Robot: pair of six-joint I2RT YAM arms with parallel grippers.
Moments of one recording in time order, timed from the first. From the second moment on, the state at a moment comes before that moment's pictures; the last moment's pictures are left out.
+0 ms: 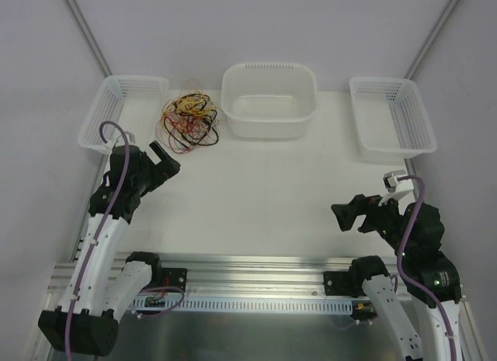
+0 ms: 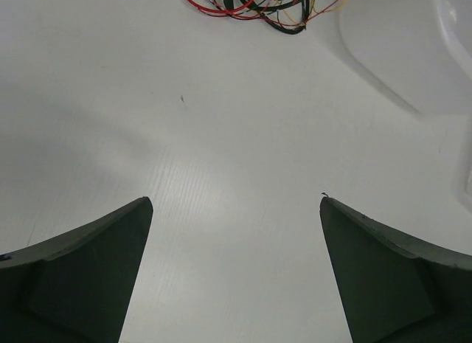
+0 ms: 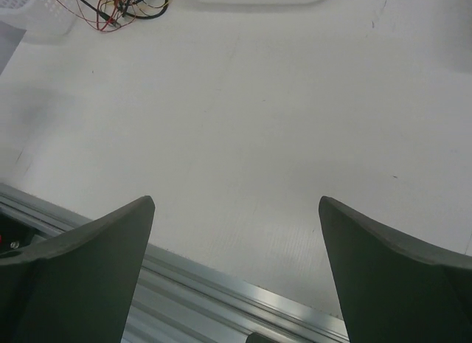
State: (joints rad) left arm -0.09 0.75 0.84 -0.69 -0.02 -0.66; right arm 0.21 0.31 0.88 -0.92 -0.22 0.21
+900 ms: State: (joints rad) left arm -0.23 2.08 1.59 -0.40 -0.49 -0.69; right arm 0.21 0.32 0.75 -0.78 -0.36 0.28
